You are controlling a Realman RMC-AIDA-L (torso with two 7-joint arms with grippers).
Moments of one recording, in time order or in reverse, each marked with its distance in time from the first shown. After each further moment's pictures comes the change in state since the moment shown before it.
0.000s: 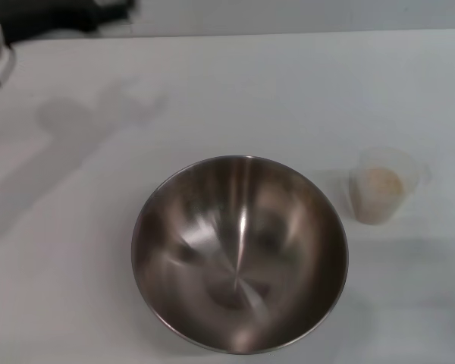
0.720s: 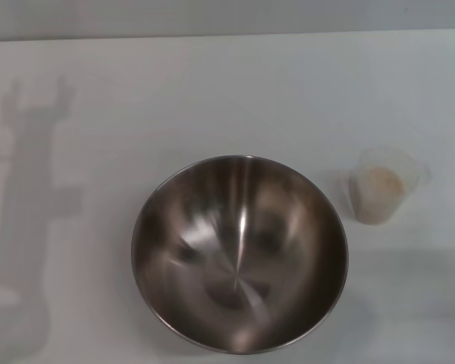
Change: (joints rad) left arm 0.128 0.002 0.675 0.485 0.374 1.844 -0.222; right arm -0.027 0.000 0.000 -0.021 -0.001 -0.062 -0.008
